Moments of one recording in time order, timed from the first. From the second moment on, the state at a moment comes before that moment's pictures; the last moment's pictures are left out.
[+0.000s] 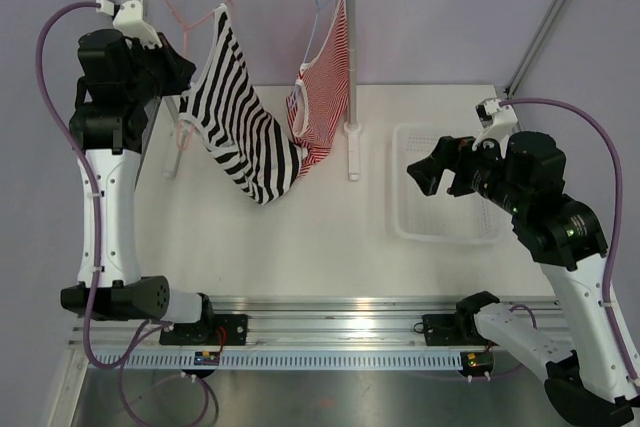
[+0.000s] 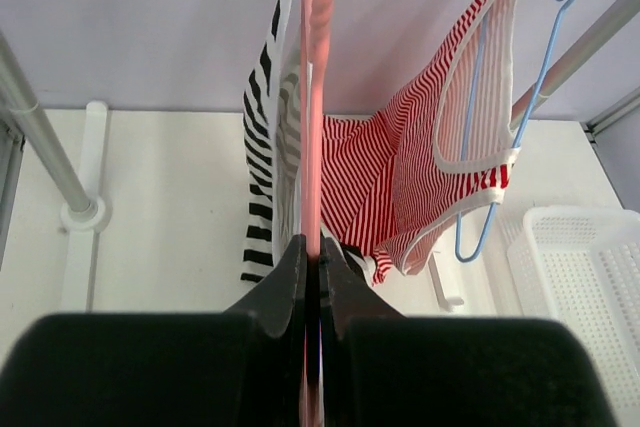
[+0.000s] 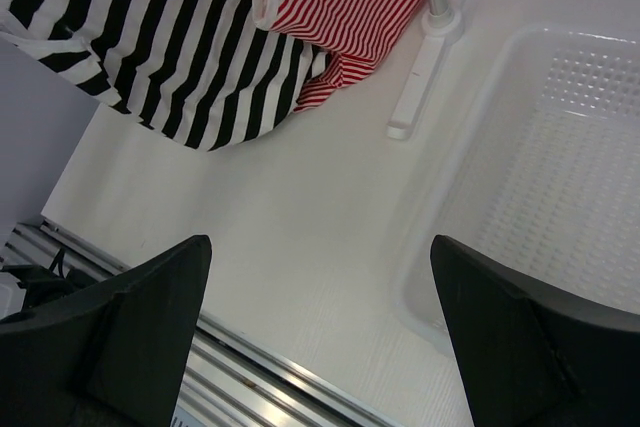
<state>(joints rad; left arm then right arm) 0.04 1.40 1.89 -0.71 0.27 -0.21 0.38 0.88 1.36 -0.83 -0.16 0.31</state>
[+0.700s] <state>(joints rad) 0.00 0.60 1.50 -1.15 0.30 -0.22 0.84 1.39 1.72 -0.54 -0.34 0.48</state>
